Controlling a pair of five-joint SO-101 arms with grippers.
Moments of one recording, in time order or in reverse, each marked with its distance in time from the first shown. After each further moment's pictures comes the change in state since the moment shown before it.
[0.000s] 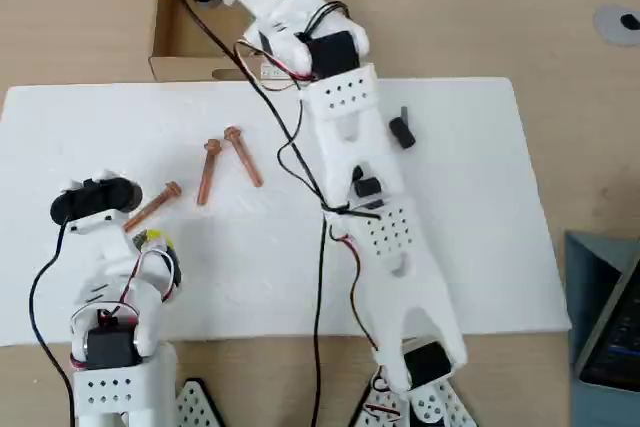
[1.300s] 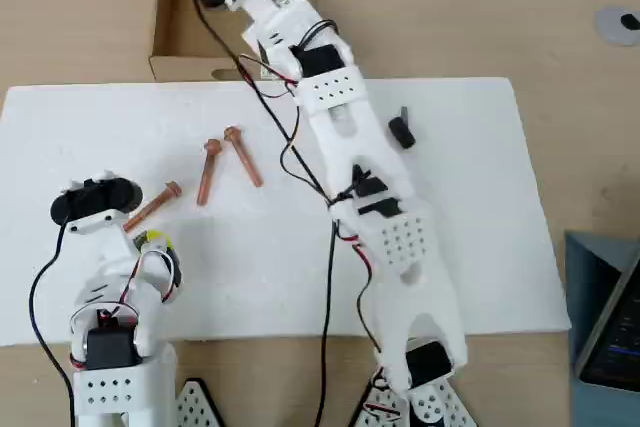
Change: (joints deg) left arm 0.0 0.0 -0.4 0.4 0.0; right arm 0.7 -9.1 42.2 -42.4 -1.8
